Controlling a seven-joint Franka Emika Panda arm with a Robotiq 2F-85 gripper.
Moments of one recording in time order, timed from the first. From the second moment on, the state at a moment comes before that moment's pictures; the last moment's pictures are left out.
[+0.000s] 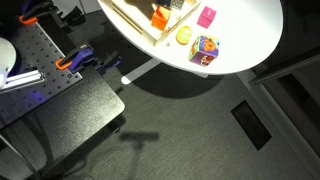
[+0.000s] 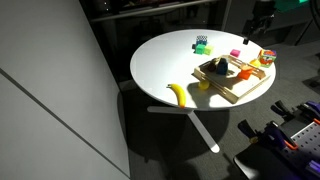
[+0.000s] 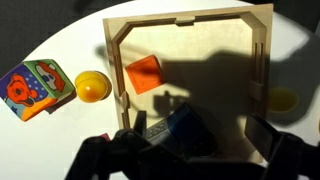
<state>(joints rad) -0.04 0.08 -0.11 -2.24 0.01 2.23 -0.18</state>
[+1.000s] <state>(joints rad) -0.06 0.29 -0.11 -2.29 -0.02 2.51 -0.16</state>
